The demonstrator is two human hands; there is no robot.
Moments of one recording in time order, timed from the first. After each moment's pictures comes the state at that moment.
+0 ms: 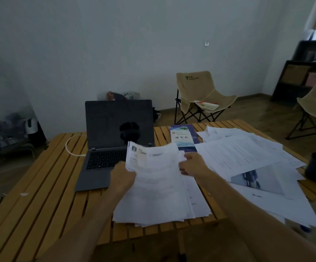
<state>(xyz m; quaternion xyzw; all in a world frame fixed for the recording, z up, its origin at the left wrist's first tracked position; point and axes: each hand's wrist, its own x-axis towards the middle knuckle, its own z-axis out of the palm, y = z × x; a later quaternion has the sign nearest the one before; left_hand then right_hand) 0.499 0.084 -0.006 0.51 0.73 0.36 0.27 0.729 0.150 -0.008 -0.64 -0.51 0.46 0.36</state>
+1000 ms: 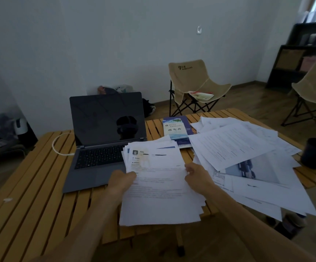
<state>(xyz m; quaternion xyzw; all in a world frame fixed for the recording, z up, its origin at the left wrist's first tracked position) 0.521 0.098 -0.040 0.40 0.71 0.39 0.43 0.766 0.122 -0.054 -0.68 -0.62 0.33 0.22</state>
